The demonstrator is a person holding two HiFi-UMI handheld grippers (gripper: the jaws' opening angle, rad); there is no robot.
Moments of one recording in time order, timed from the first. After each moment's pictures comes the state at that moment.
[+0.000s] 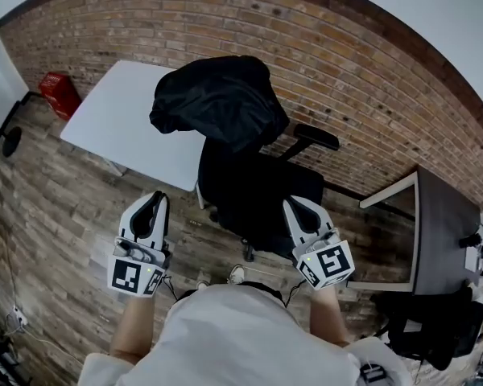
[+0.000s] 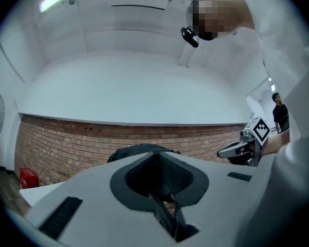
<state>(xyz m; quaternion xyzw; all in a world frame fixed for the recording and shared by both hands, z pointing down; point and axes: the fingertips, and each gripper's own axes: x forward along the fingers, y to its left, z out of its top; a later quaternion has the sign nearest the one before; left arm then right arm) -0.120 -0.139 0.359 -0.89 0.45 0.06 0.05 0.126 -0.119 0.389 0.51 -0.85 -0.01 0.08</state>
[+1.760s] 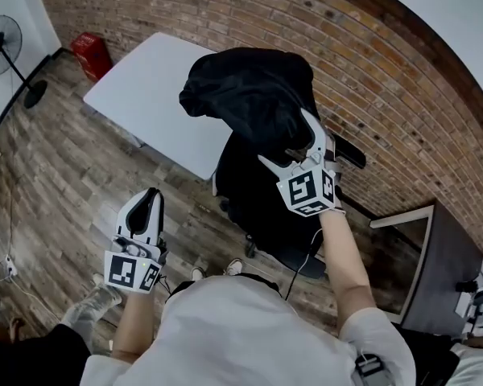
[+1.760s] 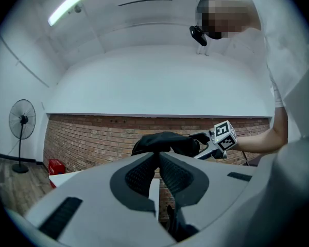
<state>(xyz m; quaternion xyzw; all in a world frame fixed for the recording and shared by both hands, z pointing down) -0.168 -0.135 0.393 -0.83 0.56 0.04 0.00 0.054 -0.300 0.399 0.37 -0.83 -0.29 0.32</state>
